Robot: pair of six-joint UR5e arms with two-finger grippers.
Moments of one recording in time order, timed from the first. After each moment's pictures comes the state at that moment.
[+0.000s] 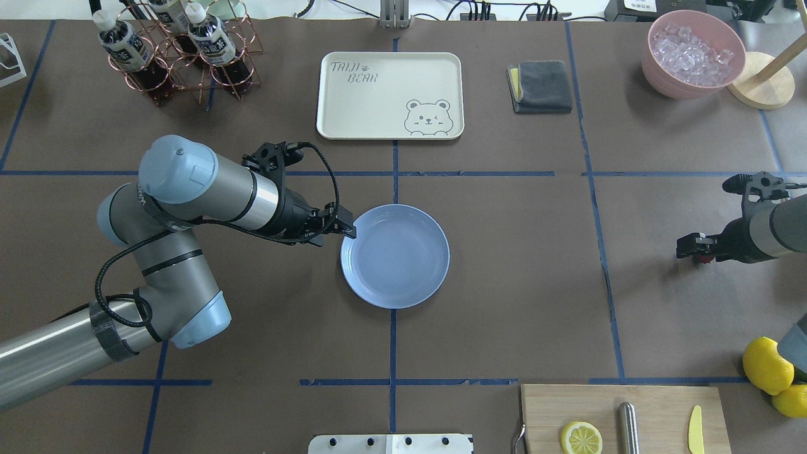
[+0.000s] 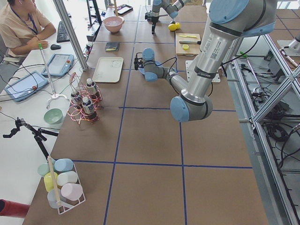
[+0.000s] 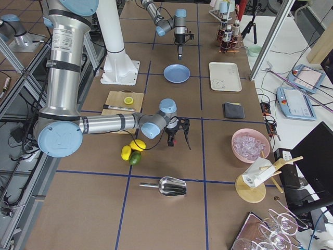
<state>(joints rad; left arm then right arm) -0.60 -2.08 -1.55 -2.35 -2.09 -1.44 0.83 -1.72 1.69 -0.90 2.00 1.04</state>
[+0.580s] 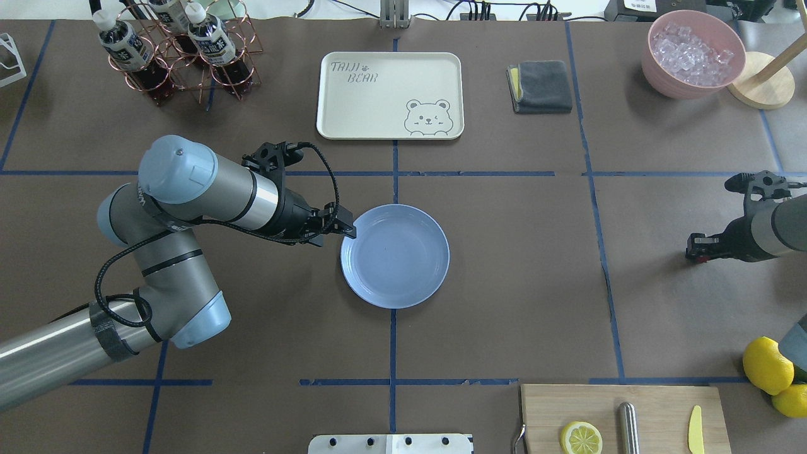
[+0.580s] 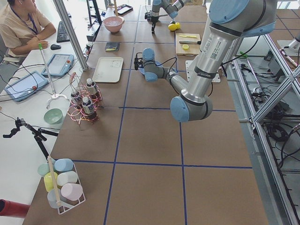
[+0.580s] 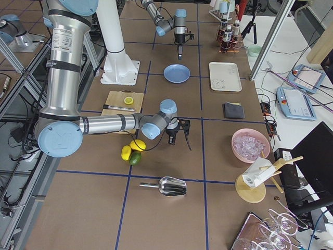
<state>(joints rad) -0.60 -2.08 -1.55 -2.35 -2.09 -1.44 0.84 -1.72 1.69 -0.90 2.00 1.04</state>
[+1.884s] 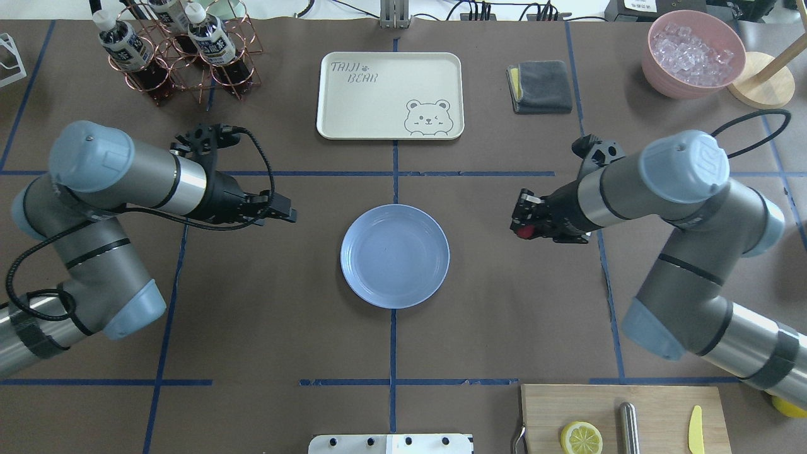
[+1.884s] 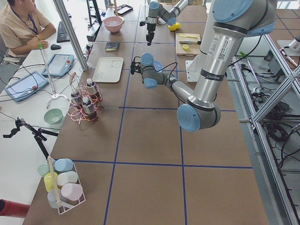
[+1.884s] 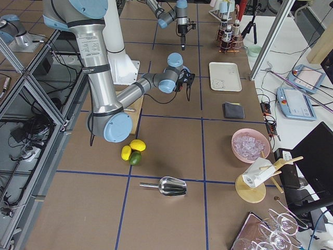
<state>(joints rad) -0.71 -1.88 -1.68 -2.35 -2.09 -1.20 0.64 -1.25 1.81 -1.09 2.00 1.67</state>
